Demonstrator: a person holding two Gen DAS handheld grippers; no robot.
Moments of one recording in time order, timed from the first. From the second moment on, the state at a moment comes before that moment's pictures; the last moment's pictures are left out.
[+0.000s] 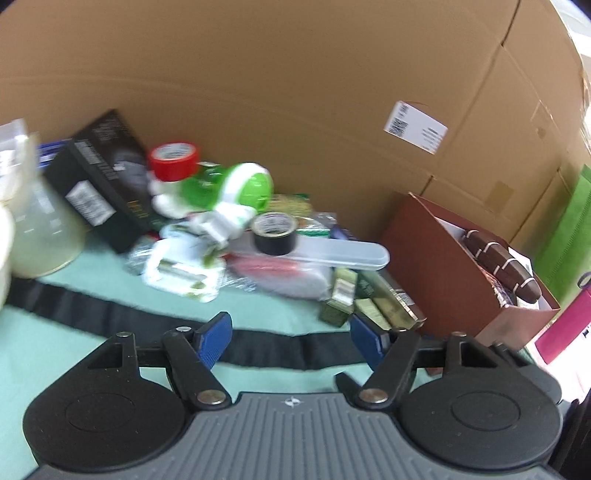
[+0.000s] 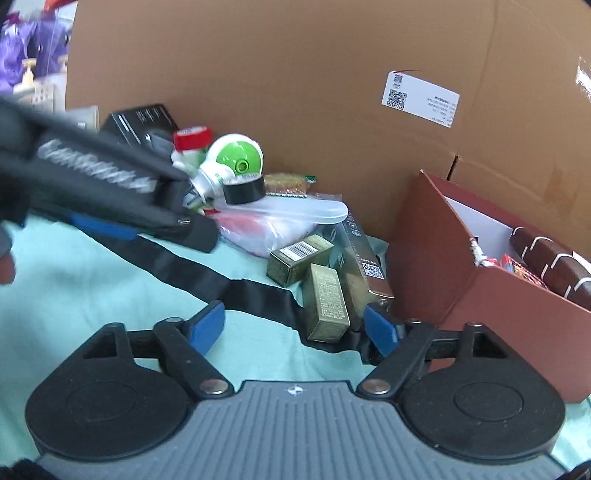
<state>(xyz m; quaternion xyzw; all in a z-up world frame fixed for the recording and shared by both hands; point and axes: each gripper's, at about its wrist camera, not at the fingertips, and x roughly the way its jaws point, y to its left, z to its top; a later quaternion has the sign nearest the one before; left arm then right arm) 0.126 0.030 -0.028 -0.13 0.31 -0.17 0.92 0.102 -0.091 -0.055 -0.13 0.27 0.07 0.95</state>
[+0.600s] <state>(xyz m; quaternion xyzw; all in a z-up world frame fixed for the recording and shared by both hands) 0.189 -0.019 -0.050 -0.11 0.35 -0.23 0.90 0.124 -0.116 -0.064 -0.05 0.29 0.06 0.95</state>
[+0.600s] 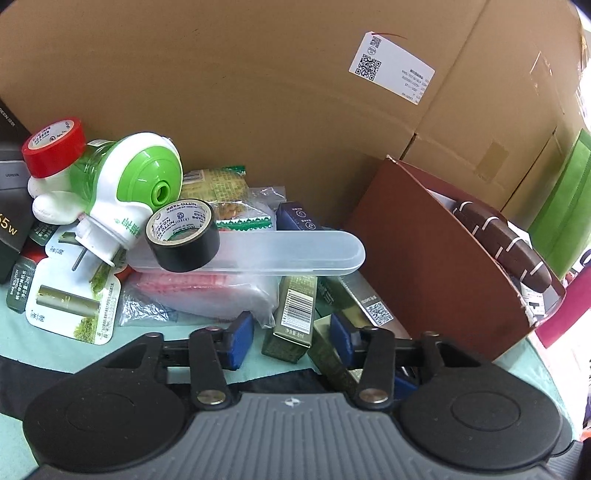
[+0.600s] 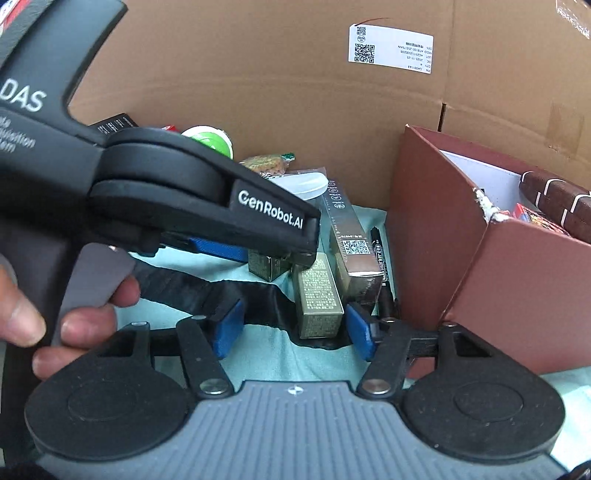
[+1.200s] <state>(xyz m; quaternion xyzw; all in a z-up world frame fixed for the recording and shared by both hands) 0.130 0.002 -0.048 -0.09 0.35 -0.22 0.91 0.093 -0.135 -0.063 -0.03 0.30 0.09 0.95</state>
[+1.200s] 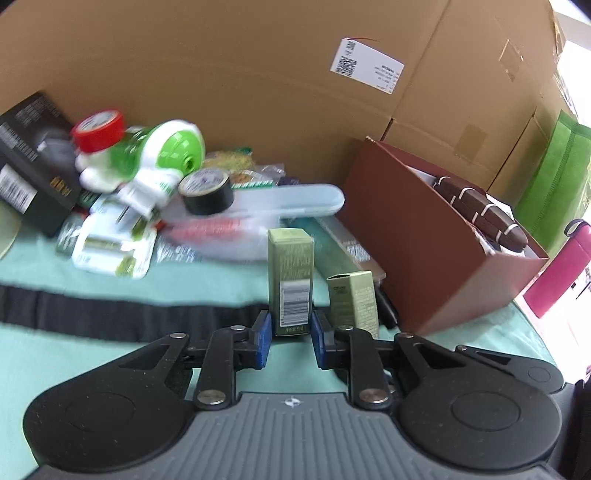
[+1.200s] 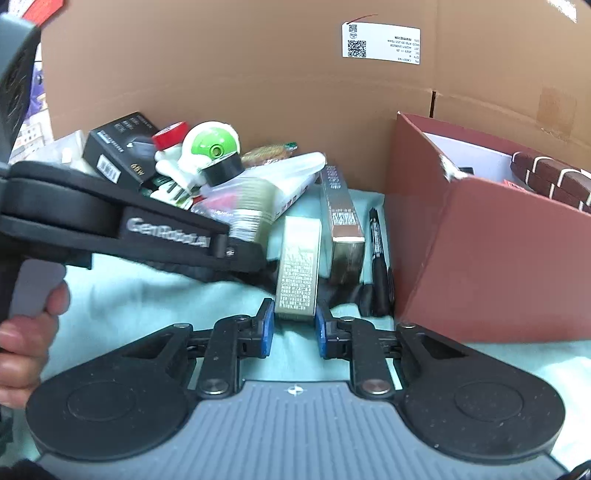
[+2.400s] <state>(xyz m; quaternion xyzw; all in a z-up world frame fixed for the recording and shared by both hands) 0.069 0.002 -0.049 -0.08 0.37 -0.16 0.91 0.026 -0.132 -0.049 -0.06 0.32 0.15 0.93</state>
